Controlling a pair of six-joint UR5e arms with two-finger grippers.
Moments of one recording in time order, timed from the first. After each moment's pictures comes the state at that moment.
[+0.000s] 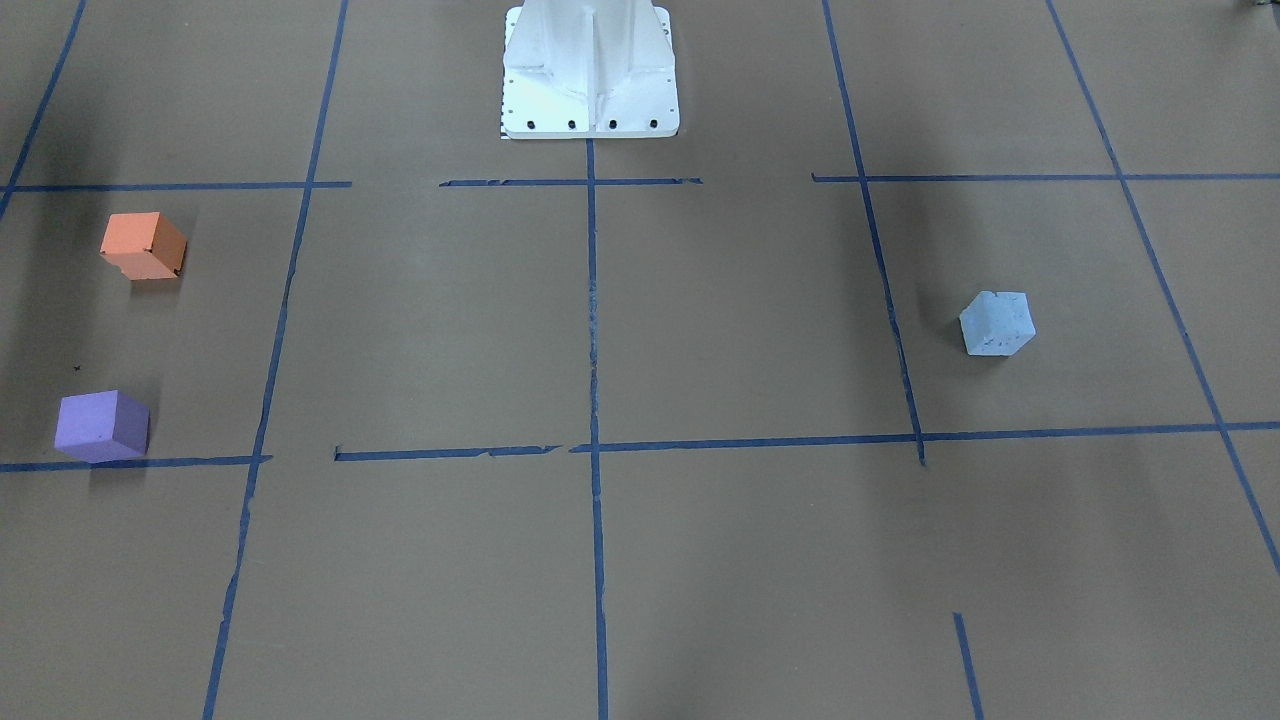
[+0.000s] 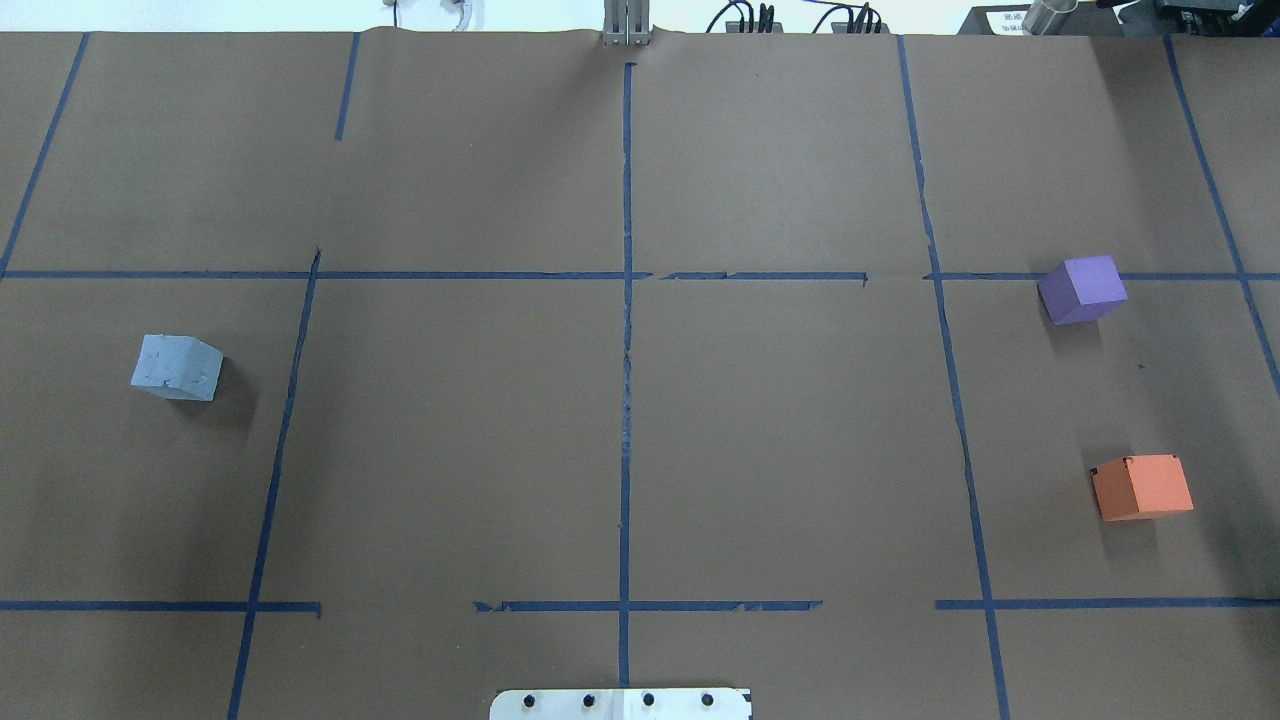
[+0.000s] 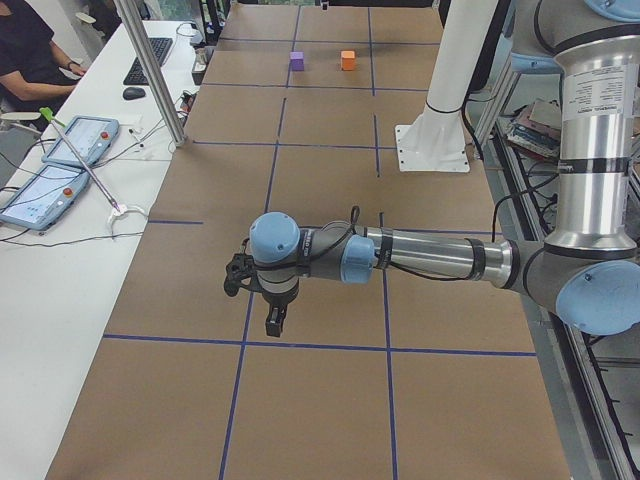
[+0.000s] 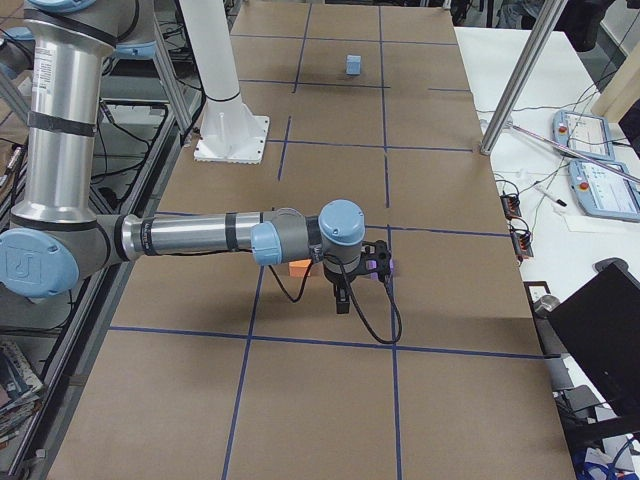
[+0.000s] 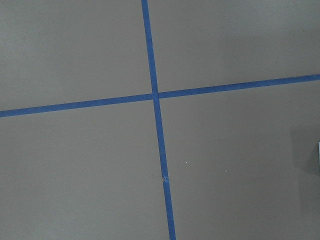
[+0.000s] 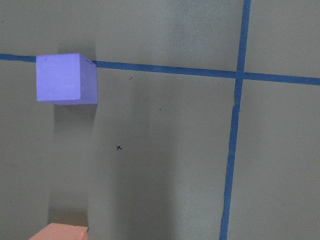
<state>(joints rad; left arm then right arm) -1.57 -1.50 -1.74 -1.58 -2.39 0.05 1.47 -1.74 1.83 -1.48 2.41 0.10</state>
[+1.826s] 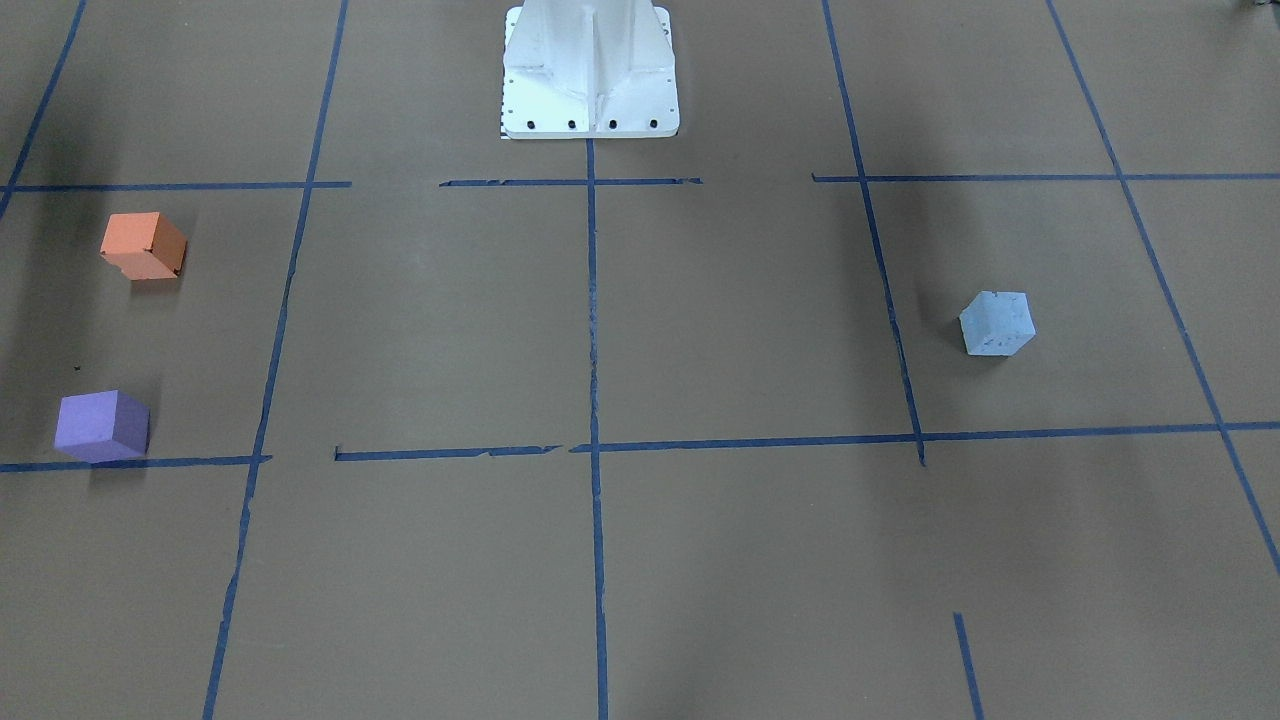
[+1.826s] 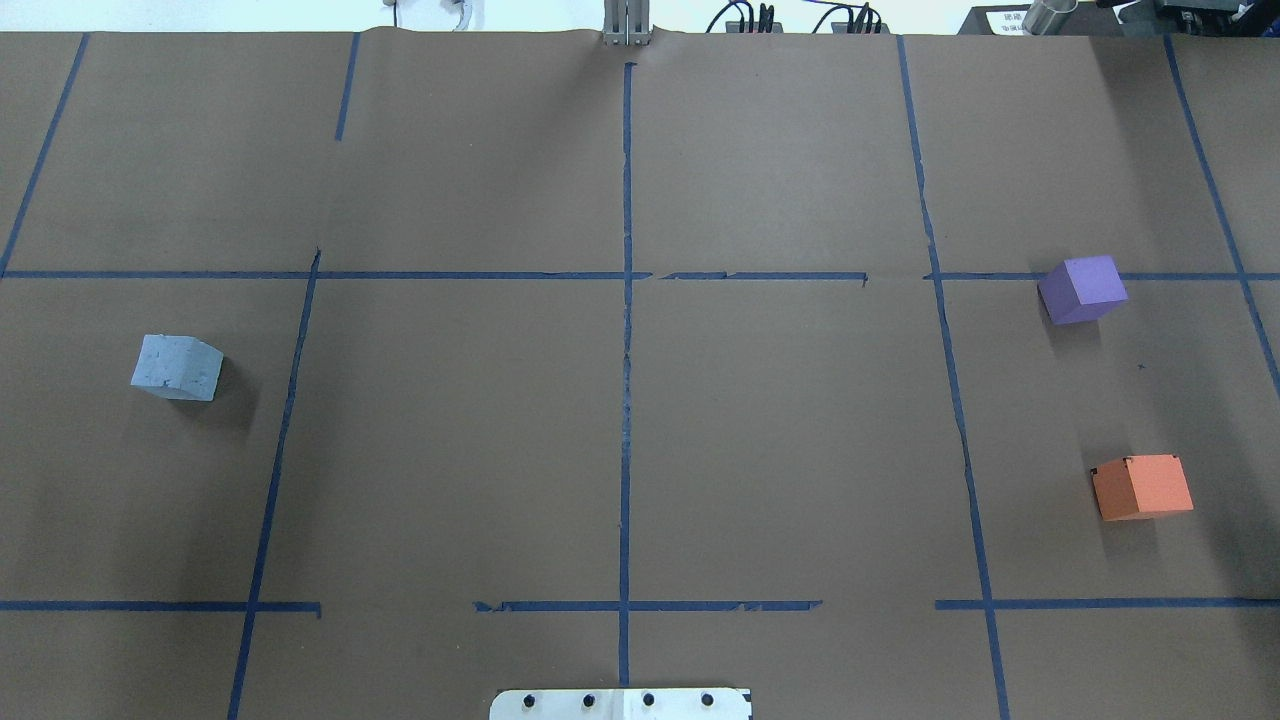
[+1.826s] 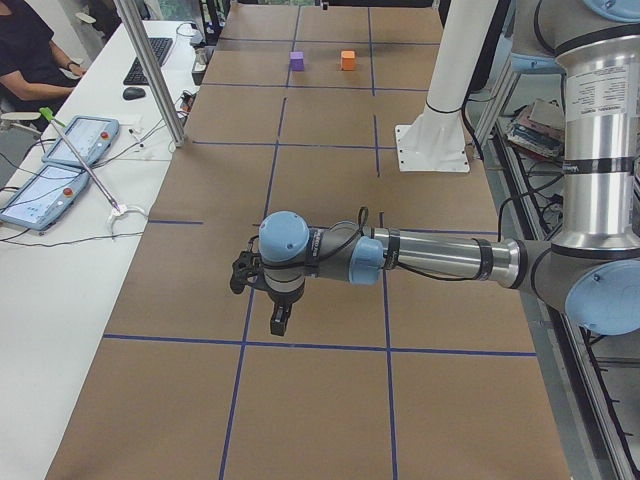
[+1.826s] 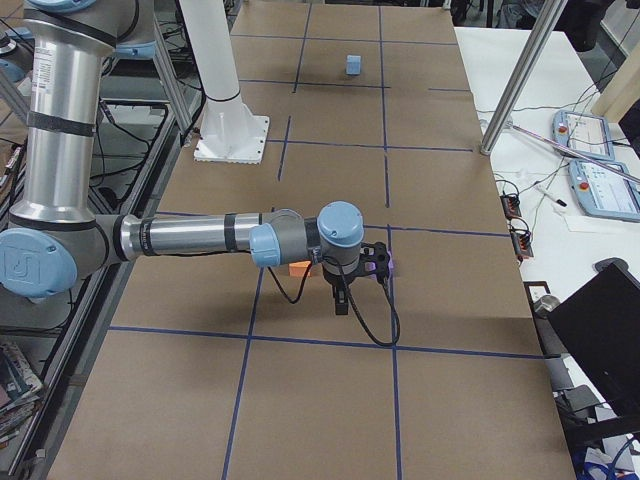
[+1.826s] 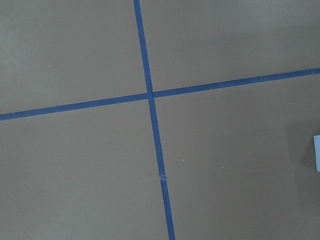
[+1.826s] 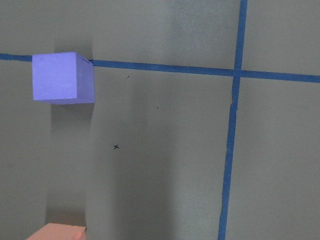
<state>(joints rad) -1.56 -1.47 -1.76 -1.61 -2.39 0.05 1.47 -1.75 1.83 -1.47 2.41 0.11</state>
